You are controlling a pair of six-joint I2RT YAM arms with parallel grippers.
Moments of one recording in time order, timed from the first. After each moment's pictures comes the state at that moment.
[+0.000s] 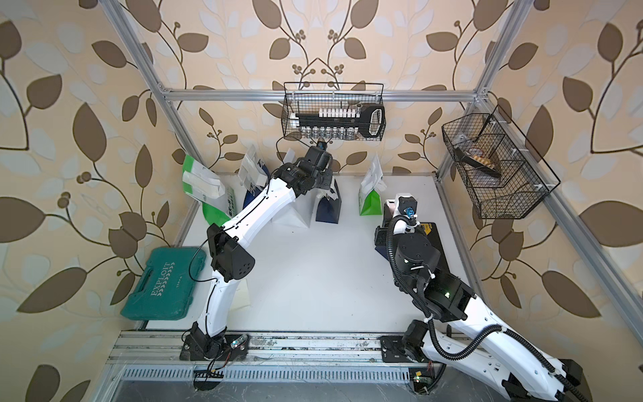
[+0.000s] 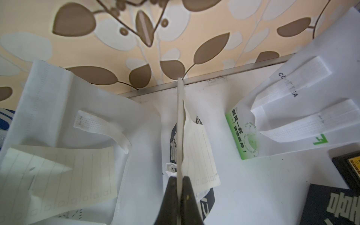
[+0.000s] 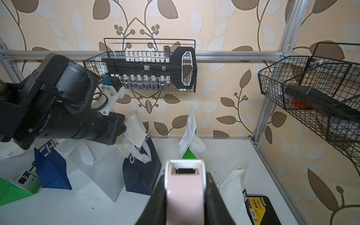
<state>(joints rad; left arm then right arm) -0.63 2.22 2.40 -0.90 -0.32 -0.28 0.84 0.75 0.96 -0.29 0.90 0.09</state>
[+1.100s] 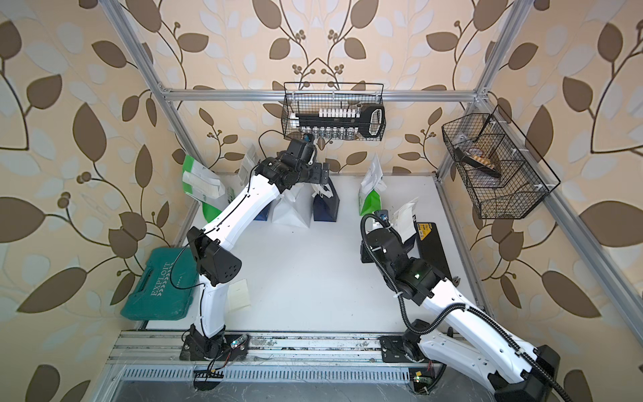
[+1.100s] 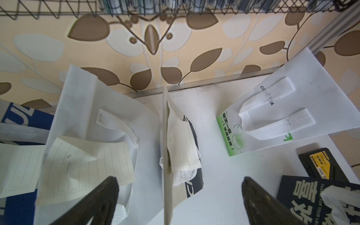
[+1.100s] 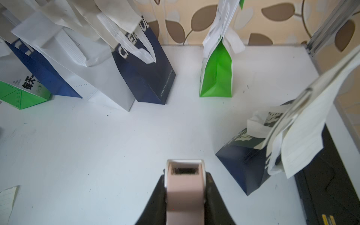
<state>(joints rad) -0.59 2.06 2.30 -0.89 -0.21 -0.31 0.66 0.93 0.86 -0.61 0.45 0.48</state>
